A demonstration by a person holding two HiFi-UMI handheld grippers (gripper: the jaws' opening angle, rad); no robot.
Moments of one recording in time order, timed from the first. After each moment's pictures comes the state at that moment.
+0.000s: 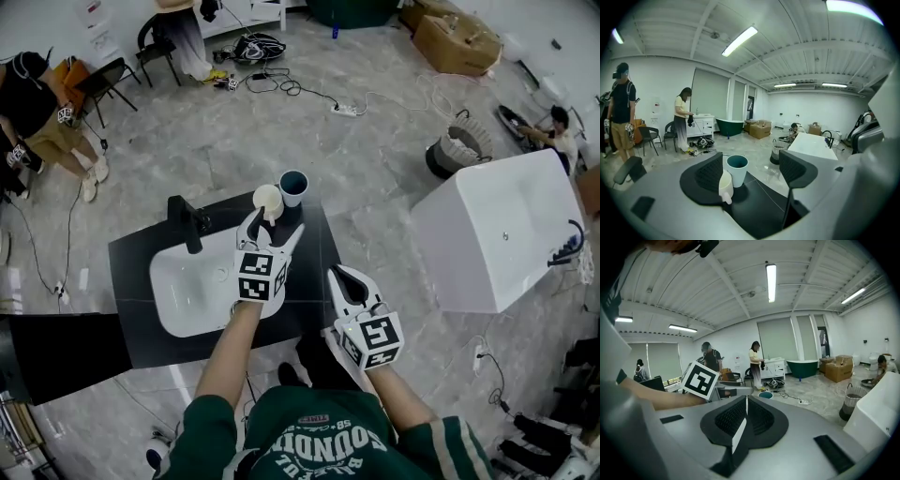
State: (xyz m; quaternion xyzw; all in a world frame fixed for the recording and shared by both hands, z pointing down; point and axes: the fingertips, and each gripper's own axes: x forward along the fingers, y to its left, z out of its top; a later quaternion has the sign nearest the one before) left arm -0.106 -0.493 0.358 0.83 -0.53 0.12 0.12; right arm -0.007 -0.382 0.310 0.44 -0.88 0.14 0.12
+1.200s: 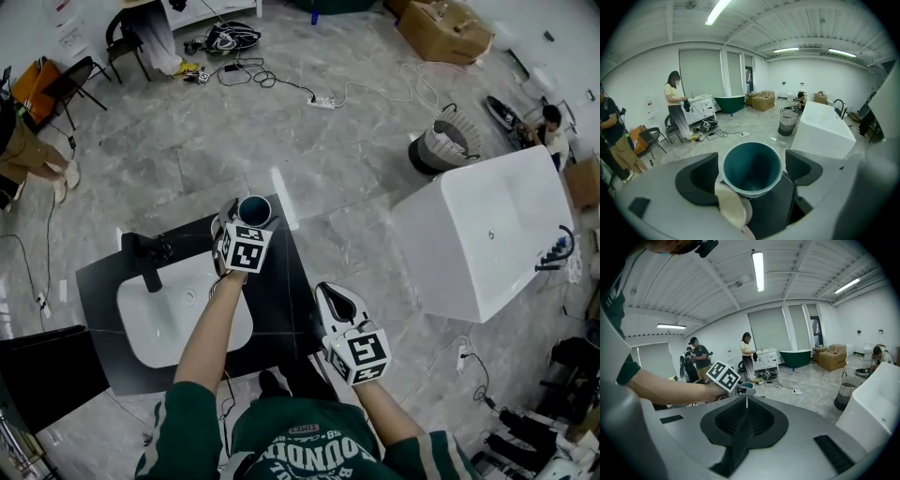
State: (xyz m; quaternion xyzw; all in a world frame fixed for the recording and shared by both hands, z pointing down) left arm -0.077 -0.644 0.497 0.79 -0.50 0.30 0.17; right arm 0.052 -0.468 0.371 0.45 -0.85 0.20 0.15
